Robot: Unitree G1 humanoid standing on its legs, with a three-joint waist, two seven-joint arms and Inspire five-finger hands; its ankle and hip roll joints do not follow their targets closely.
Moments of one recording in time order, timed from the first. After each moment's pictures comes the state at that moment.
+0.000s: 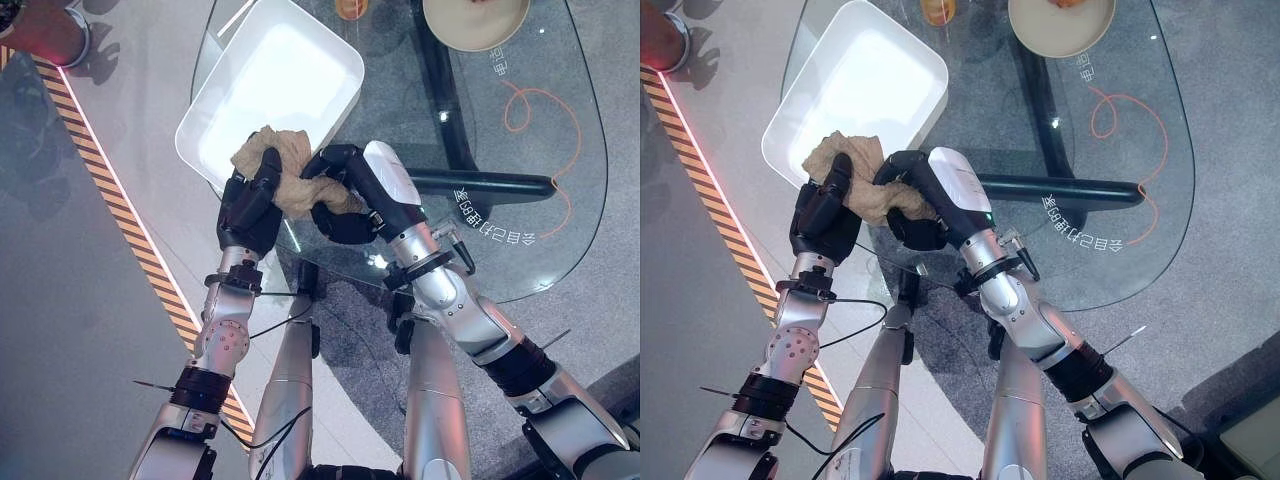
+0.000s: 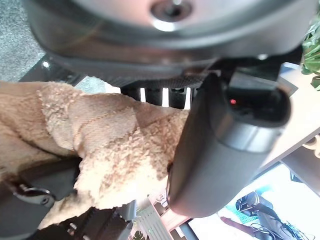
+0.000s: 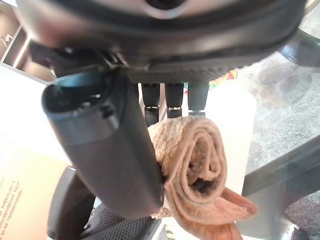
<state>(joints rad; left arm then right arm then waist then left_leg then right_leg) -0.41 0.28 -0.15 0.18 -1.23 -0.23 -0.14 -0.62 -0.47 0.53 -0.06 -0.28 -0.03 -0.22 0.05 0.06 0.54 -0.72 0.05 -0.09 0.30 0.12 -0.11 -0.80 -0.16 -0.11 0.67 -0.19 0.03</state>
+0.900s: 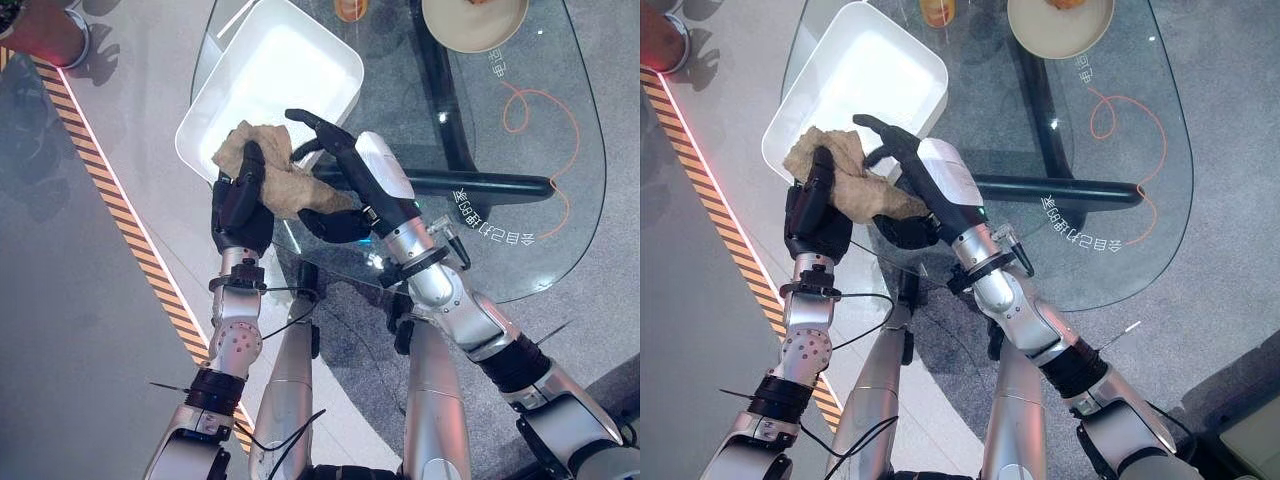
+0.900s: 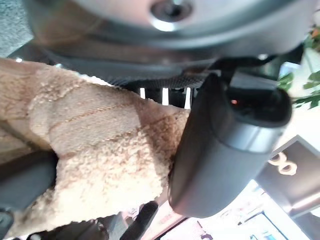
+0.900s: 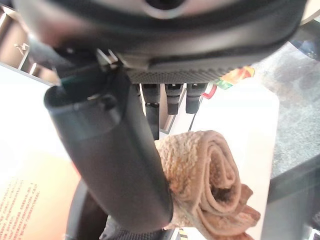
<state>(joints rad) -0.41 0.21 -0.14 0.18 -1.23 -0.38 -0.06 -0.65 -0.44 0.53 -0.06 -0.28 -0.06 -0.21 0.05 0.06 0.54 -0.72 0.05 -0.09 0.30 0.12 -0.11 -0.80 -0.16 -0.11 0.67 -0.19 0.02</state>
